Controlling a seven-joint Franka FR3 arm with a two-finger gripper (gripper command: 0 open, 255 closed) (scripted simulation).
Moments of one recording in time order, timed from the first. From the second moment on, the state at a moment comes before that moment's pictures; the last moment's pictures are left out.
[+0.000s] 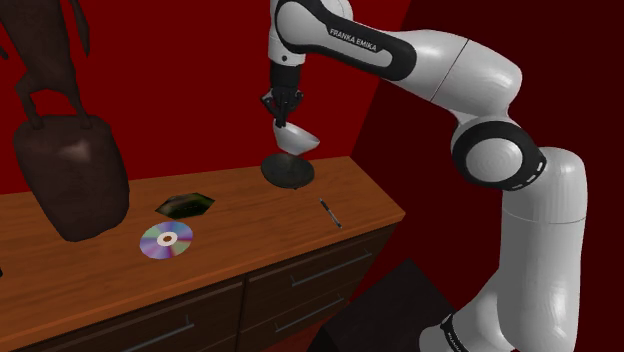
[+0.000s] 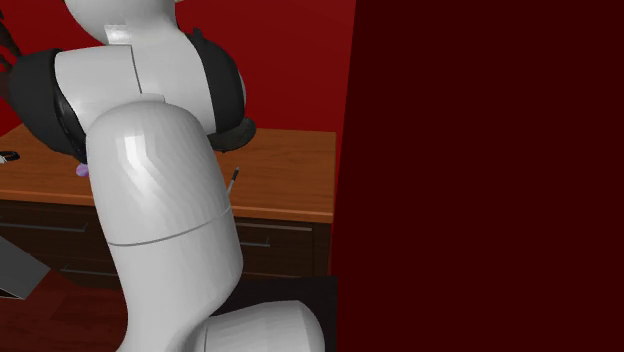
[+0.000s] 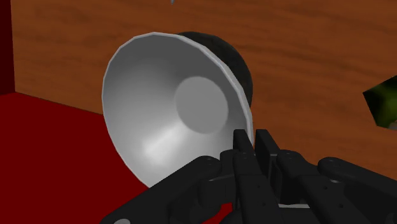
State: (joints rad) arm 0.21 0.55 0.20 -0.97 -0.19 1.47 0.29
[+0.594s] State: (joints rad) arm 0.19 0.51 0.21 -1.15 -0.19 1.61 0.31
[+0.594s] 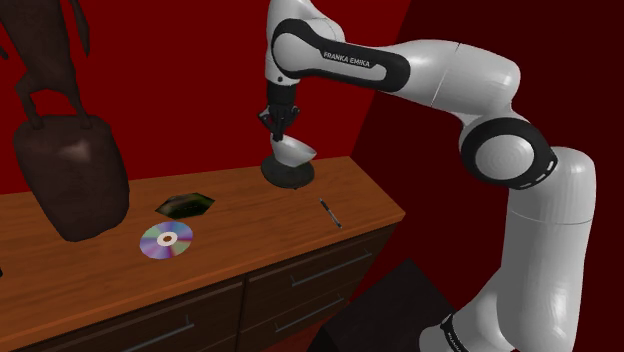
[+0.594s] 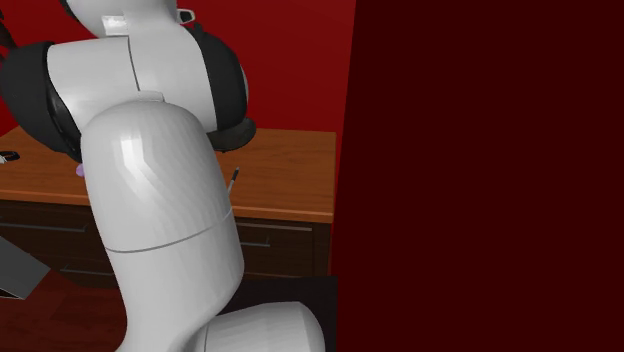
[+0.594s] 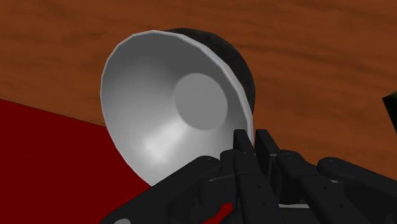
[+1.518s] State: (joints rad) arm 0.18 0.49 0.20 -1.33 -0.19 1.78 0.32
